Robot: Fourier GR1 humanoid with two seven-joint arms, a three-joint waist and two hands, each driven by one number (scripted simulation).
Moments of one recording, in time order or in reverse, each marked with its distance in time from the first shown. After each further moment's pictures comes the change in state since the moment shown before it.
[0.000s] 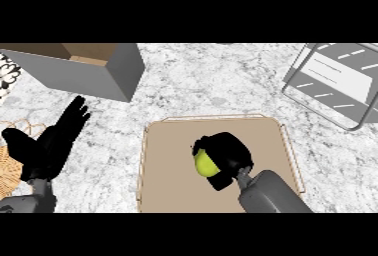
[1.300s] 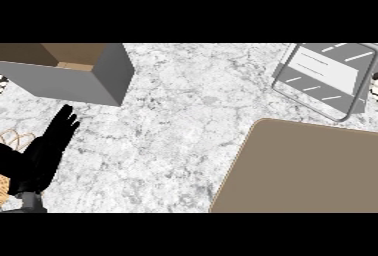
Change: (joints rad) left arm 0.081 -0.006 0.043 -0.044 0.000 -0.001 -0.016; right arm 0.180 -0.780 -1.021 0.364 -0.371 -0.365 -0.610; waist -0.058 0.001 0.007
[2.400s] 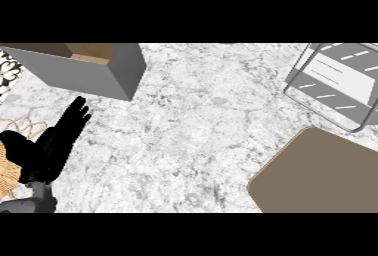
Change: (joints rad) left arm -0.065 -0.028 -0.024 -0.008 -0.032 -0.030 0.049; right arm -0.385 -0.098 0.074 0.070 -0.111 0.235 0.113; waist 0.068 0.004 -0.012
